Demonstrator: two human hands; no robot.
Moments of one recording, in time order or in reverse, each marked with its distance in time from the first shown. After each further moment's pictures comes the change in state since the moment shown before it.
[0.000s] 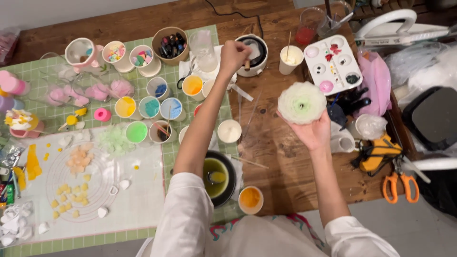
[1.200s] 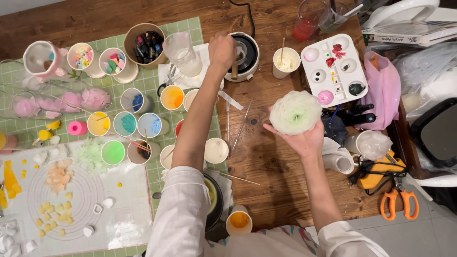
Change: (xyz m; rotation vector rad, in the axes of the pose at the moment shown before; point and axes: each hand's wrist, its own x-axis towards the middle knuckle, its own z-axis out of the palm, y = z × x) left_hand 0.089 -0.069 0.040 0.823 0.140 0.298; right_hand 0.062 -0.021 -0.056 0.376 0.053 0.143
